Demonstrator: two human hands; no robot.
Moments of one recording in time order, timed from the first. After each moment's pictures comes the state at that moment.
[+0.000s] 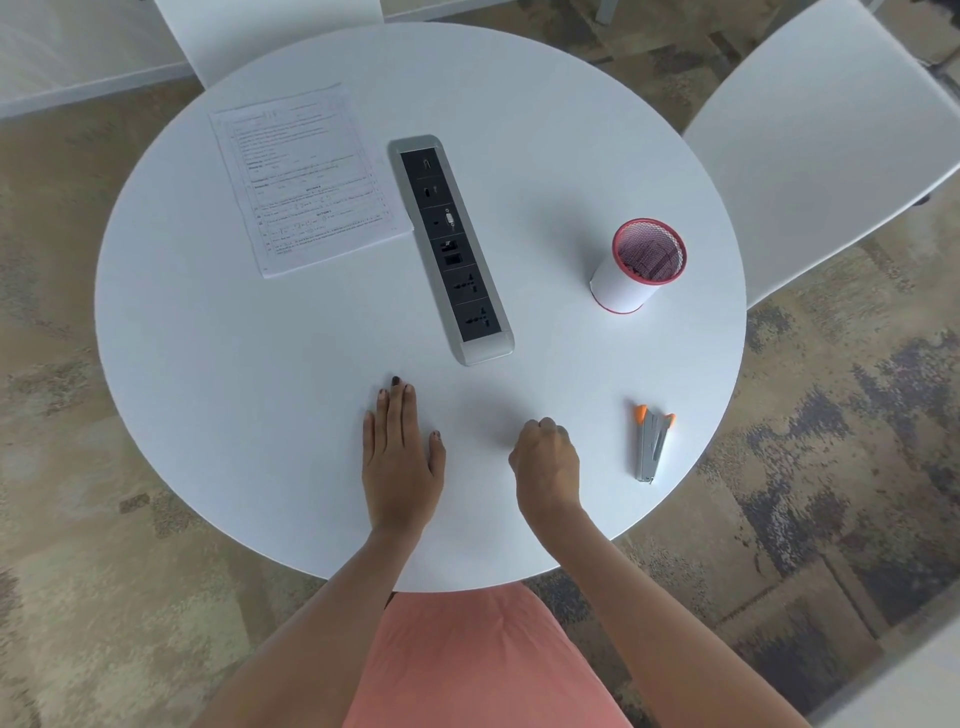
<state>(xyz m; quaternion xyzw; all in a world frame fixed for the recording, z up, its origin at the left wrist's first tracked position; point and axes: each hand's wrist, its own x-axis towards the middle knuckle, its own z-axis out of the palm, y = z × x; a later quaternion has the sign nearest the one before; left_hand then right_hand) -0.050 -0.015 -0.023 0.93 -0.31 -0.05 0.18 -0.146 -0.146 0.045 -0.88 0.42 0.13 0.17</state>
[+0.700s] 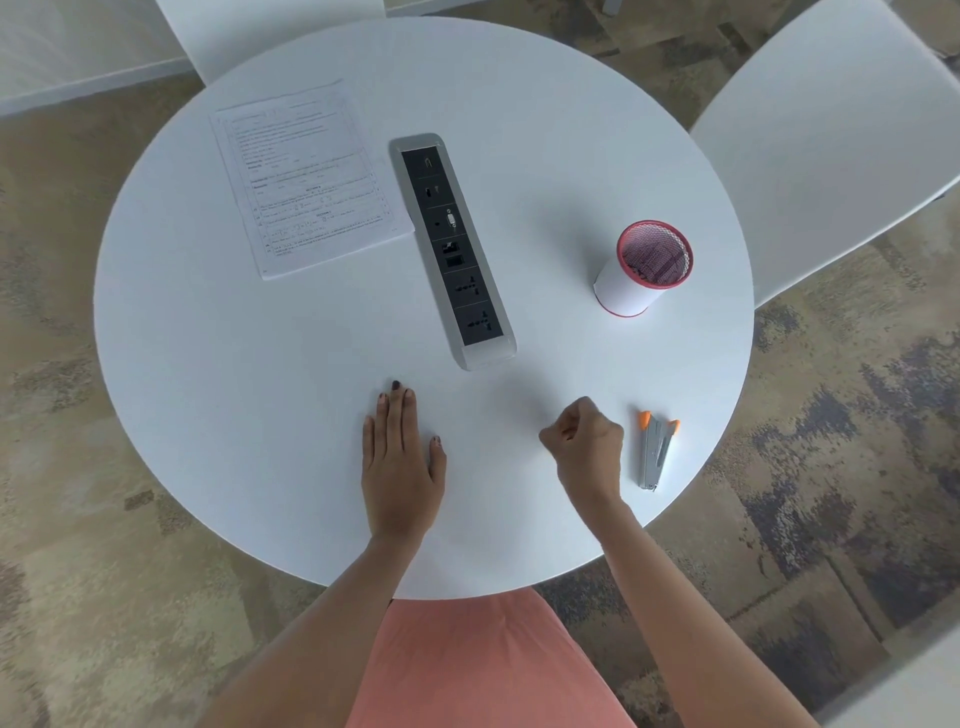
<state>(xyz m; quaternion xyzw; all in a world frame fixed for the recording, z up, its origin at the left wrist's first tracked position) -0.051 -0.016 -0.020 0.93 -0.30 -0.06 0.17 -0.162 -0.183 0.046 -0.76 0.53 -0.10 0.37</state>
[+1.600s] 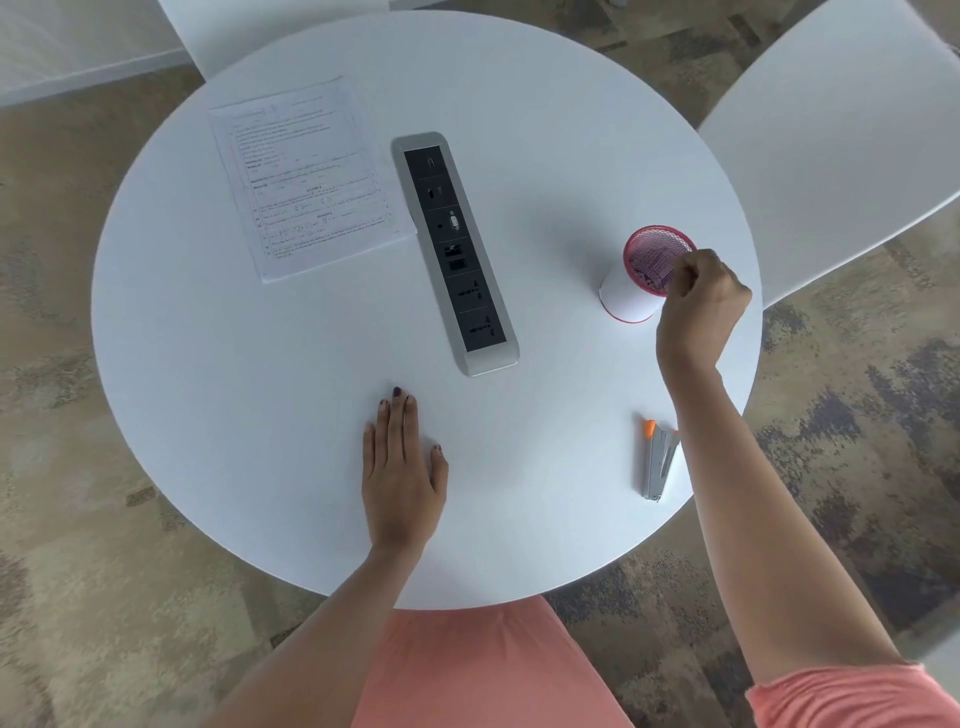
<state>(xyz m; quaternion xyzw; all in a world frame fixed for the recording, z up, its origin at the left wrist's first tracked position) -0.051 -0.017 -0.019 0.94 -0.30 -0.07 0.17 -0.113 -0.348 0.080 -0.78 0.51 -0.35 0.13</state>
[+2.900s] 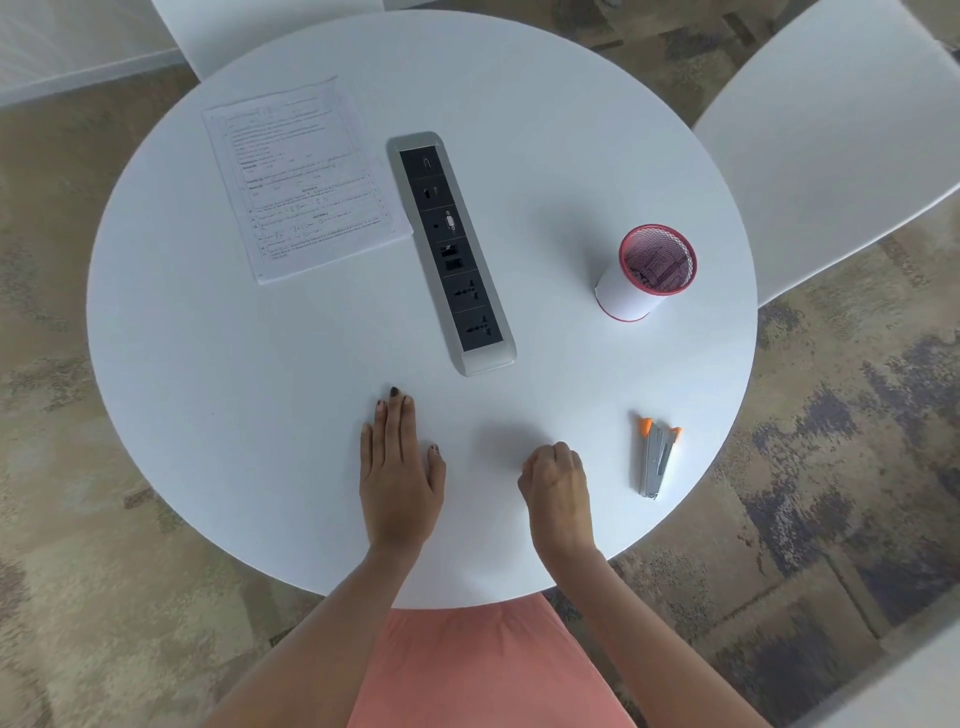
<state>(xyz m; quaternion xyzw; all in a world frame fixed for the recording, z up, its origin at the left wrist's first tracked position) -0.051 -0.017 -0.018 0.94 -0.30 -0.06 0.17 -0.169 -0.142 0.018 -0.87 0.44 -0.02 0.21</state>
